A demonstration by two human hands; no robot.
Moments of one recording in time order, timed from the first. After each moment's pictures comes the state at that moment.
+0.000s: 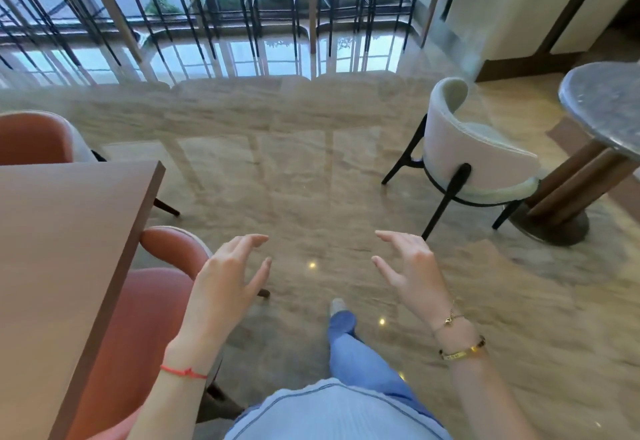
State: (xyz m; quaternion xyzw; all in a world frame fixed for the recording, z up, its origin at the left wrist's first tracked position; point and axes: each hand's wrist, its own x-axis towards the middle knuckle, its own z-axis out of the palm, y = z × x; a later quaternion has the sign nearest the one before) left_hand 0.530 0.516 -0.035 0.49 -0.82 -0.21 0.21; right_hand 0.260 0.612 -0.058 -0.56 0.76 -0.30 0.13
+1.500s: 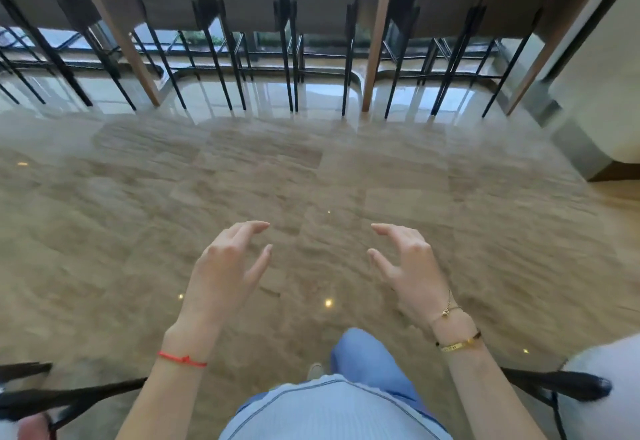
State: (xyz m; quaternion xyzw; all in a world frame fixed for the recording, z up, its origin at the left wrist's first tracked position) left_hand 0.300 -0.414 -0.023 0.54 -0.79 -0.18 0.24; right_hand 0.030 -0.355 -0.043 -0.61 0.71 -0.30 0.18
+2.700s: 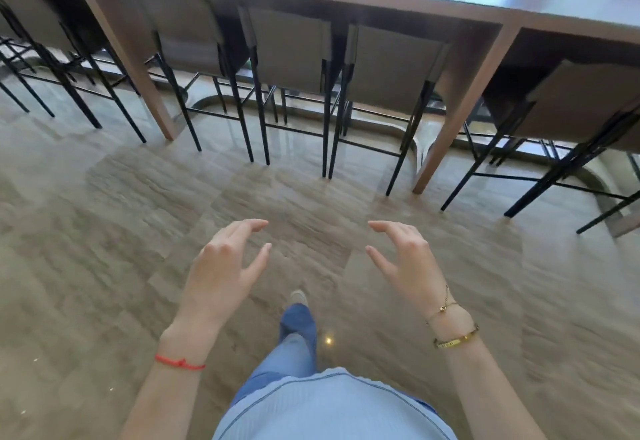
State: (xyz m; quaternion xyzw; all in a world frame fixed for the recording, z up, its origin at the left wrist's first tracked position) left_hand 0.163 -1.135 -0.040 0.61 -0.72 -0.18 0.28; right_hand -0.117 -1.136 -0.058 -0.71 0.64 -0.25 0.17
